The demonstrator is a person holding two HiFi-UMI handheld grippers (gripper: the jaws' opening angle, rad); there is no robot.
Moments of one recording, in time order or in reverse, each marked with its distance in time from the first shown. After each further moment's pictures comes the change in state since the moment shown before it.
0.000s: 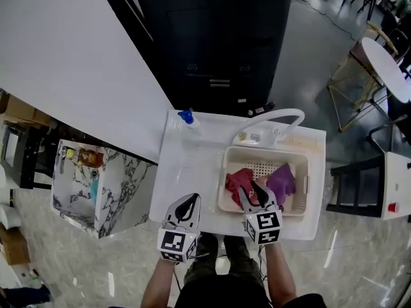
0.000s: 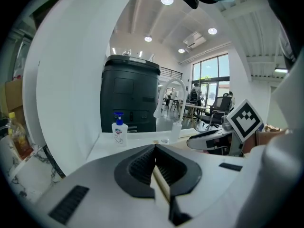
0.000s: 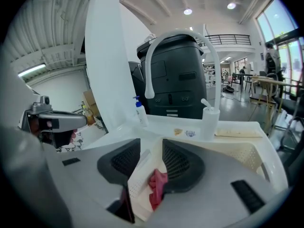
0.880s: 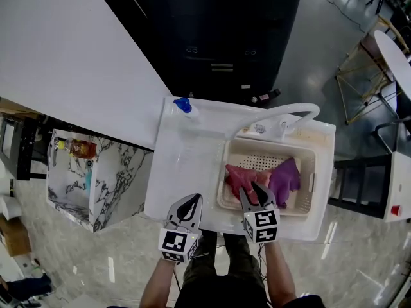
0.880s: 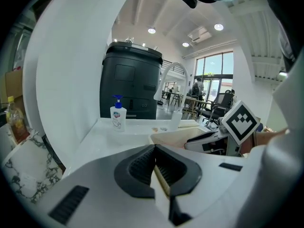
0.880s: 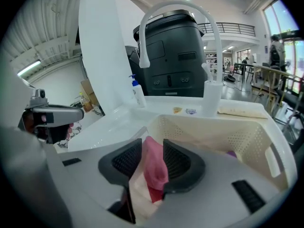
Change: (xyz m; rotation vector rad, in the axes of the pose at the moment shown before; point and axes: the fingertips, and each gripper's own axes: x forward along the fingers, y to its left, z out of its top) left arm 0.016 -0.004 -0.047 -0.045 0.088 -0.001; right arm 0.024 -0.007 -0.062 0.015 0.158 0.012
